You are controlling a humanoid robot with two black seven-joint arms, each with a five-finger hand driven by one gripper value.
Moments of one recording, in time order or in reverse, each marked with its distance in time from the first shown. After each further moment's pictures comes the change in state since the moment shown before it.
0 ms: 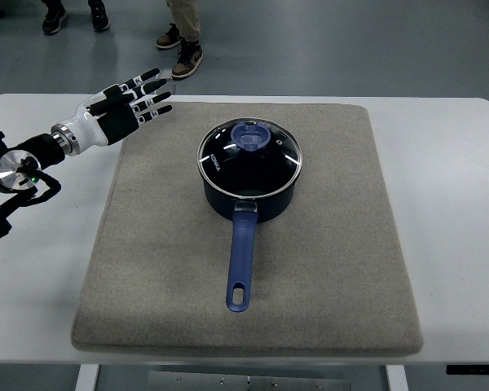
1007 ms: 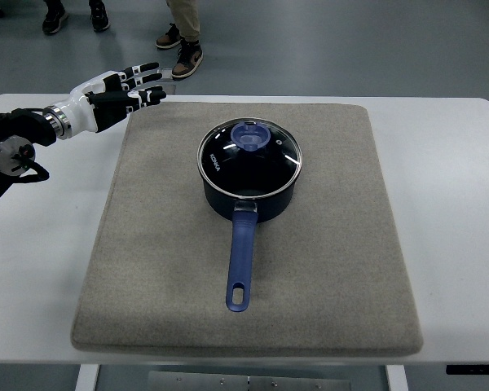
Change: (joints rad) left arm -0.087 0.015 0.003 0.044 0.424 0.035 -0.057; right arm 0.000 0.000 0.000 0.000 0.000 0.000 0.000
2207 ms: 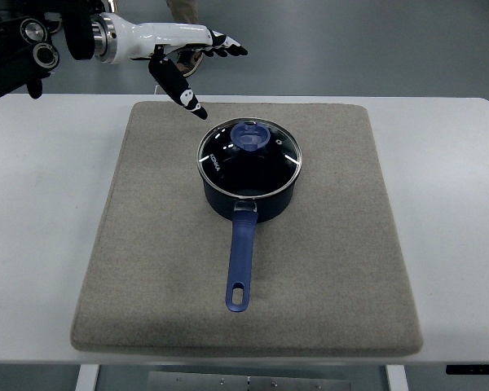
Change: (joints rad) left arm -0.455 0.075 0.265 -0.405 0.942 -0.002 -0.014; right arm 0.000 0.000 0.000 0.000 0.000 0.000 0.000
